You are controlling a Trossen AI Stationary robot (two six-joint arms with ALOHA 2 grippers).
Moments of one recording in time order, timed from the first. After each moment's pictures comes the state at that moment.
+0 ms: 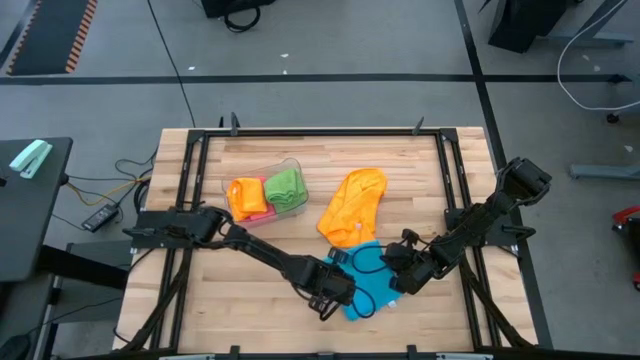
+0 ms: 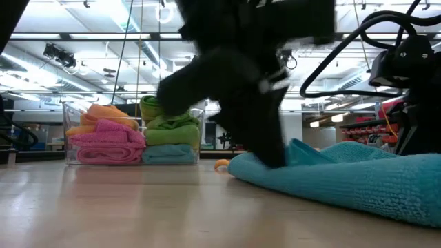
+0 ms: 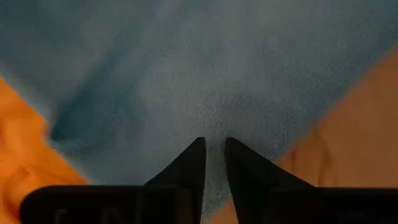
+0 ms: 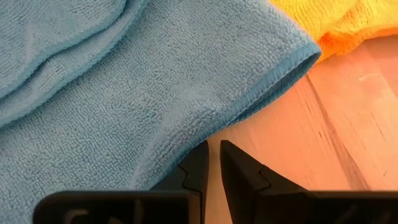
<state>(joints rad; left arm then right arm) -0.41 2.29 1.79 -0.68 -0.30 0.11 0.66 1.53 0.58 -0.29 0.50 0.93</state>
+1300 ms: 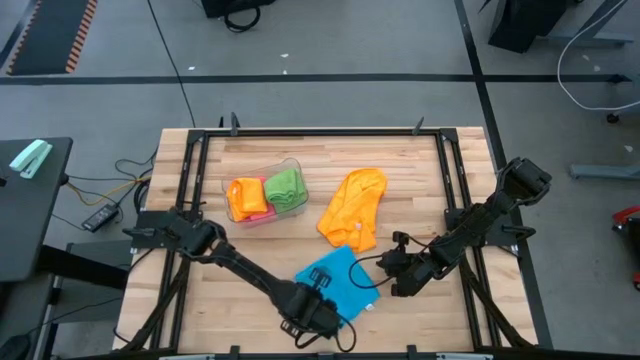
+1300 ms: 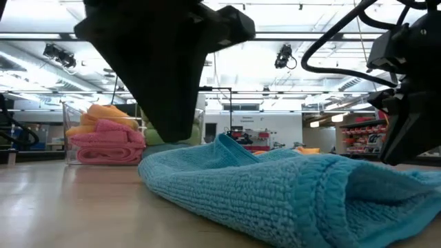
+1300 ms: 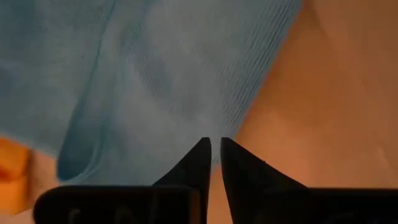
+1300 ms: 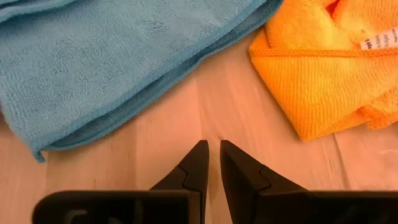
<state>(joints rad) -0.56 2.31 1.99 -1.11 -0.23 0.04 0.66 1.53 0.60 -0.19 0.50 0.65</state>
